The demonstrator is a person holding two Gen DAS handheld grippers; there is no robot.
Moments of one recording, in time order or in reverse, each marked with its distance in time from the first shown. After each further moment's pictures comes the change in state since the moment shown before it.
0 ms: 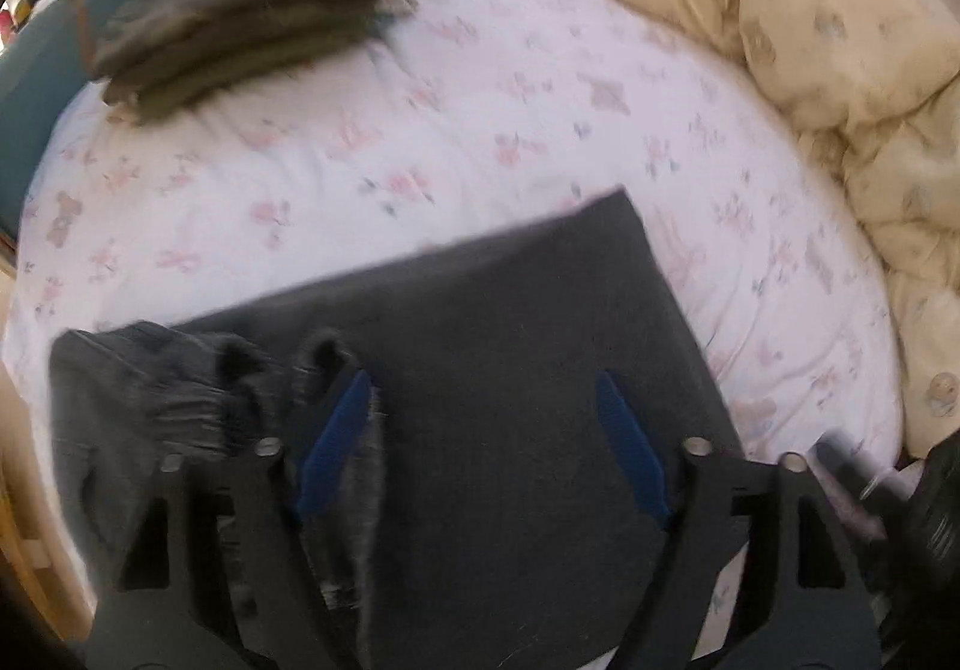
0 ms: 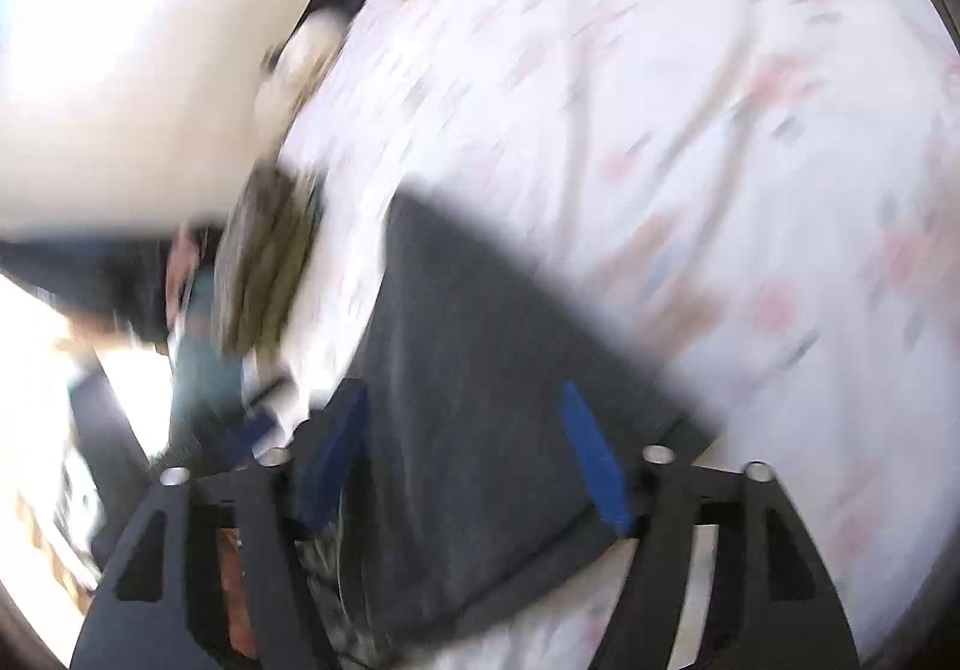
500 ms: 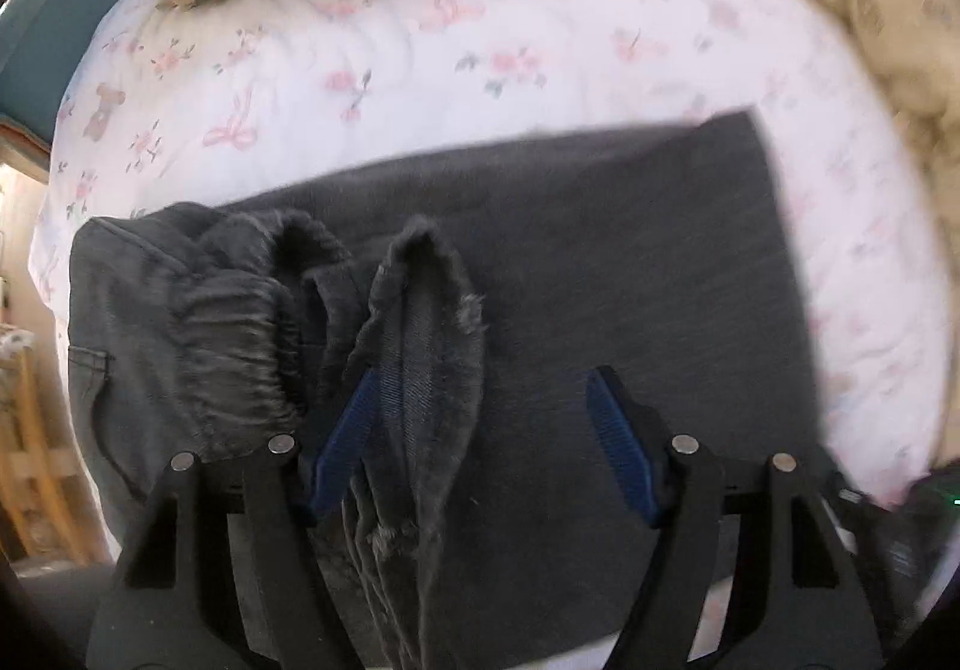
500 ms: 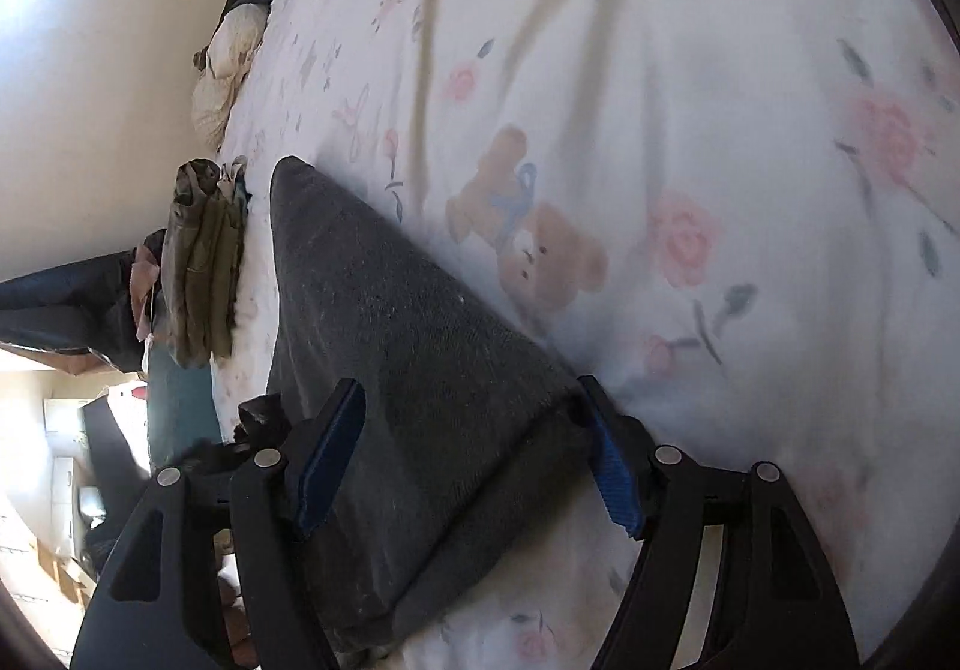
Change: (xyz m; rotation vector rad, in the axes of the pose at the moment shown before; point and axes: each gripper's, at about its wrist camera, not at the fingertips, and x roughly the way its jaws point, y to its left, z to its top) left arm 0.004 0.031 -0.008 -0.137 0.199 0.102; right arm 0.041 -0.042 -0.016 0.098 0.121 -0.062
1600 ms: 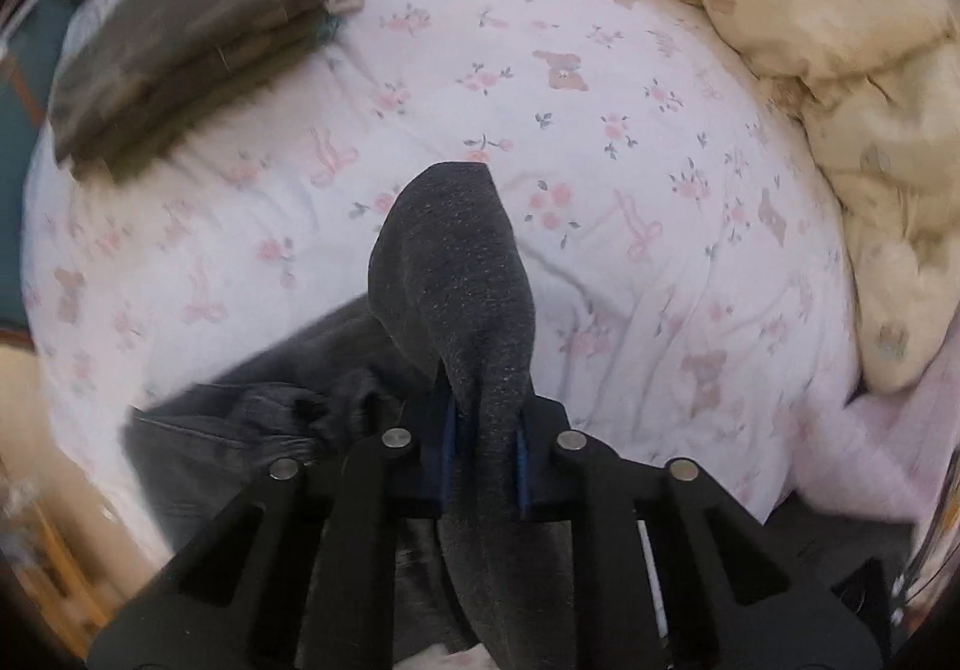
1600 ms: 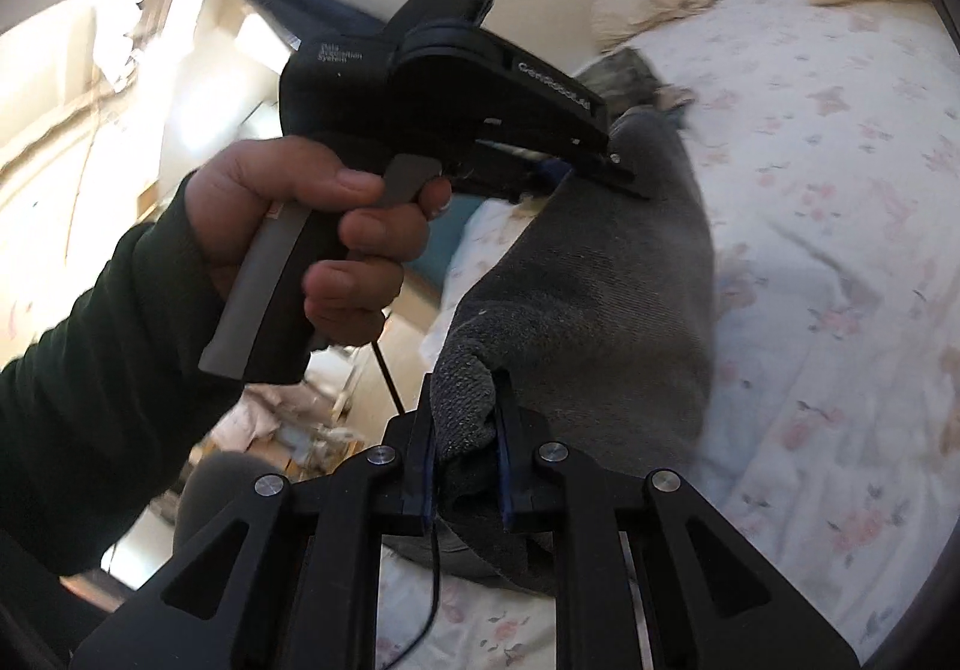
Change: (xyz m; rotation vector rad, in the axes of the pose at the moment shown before) left arm -0.087 -0.024 0.063 0.309 0.003 -0.110; right arm -0.040 0.162 -0.114 -0.842 0.134 0.519
